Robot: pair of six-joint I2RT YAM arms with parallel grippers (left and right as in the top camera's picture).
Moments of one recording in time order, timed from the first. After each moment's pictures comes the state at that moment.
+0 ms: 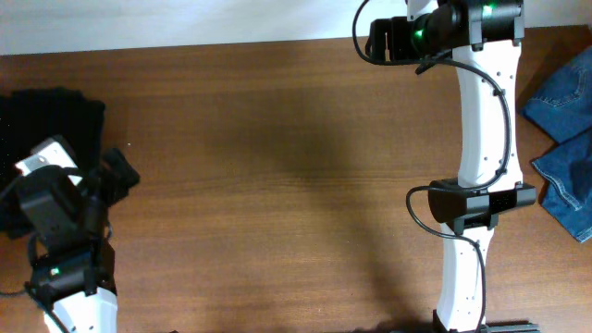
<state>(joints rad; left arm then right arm) 0.33 0.99 0.89 -0.47 0.02 -0.27 0.09 2.34 2.95 -1.62 -0.20 0.04</state>
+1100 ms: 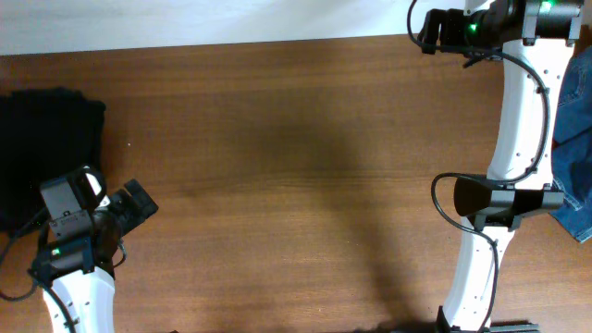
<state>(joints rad) 0.33 1.09 0.89 -0.77 0.02 -0.27 -0.09 2.34 2.95 -1.62 -0.19 0.04</state>
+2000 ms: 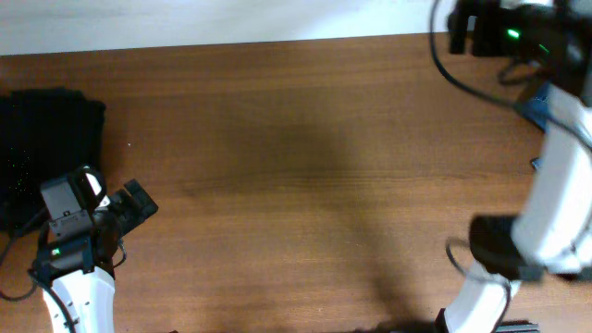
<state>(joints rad) 0.33 1.09 0.89 -0.77 0.02 -0.27 -0.05 1.94 2.90 -1.62 -0.04 0.00</state>
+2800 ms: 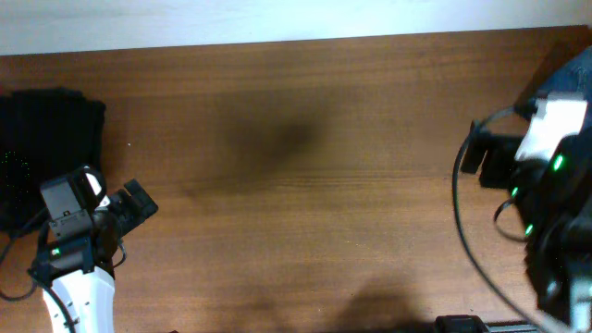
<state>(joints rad) 0.33 1.09 0.89 -0.77 0.02 -0.27 -0.05 0.90 1.28 -0.82 0.12 0.01</state>
